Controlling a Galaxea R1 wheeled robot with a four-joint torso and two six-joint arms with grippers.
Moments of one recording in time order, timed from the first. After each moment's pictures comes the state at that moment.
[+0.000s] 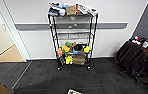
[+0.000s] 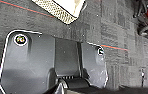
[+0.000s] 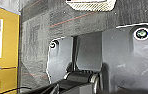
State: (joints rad) left arm 1.41 2.63 -2.04 0.00 -0.24 -0.08; right arm -1.37 2.64 -2.04 -0.04 0.10 0.02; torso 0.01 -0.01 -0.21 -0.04
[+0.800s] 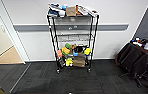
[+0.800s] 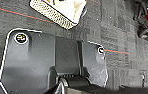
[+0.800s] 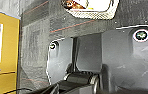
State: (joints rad) left arm 1.42 2.63 -2.04 0.00 -0.24 -0.08; right arm -1.37 2.64 -2.04 -0.04 0.10 0.02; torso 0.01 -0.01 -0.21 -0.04
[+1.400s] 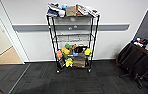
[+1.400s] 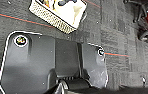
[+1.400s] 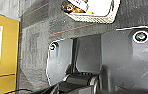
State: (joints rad) left arm 1.41 2.63 -2.04 0.00 -0.24 -0.08; right arm -1.37 2.64 -2.04 -0.04 0.10 0.02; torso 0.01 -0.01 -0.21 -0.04
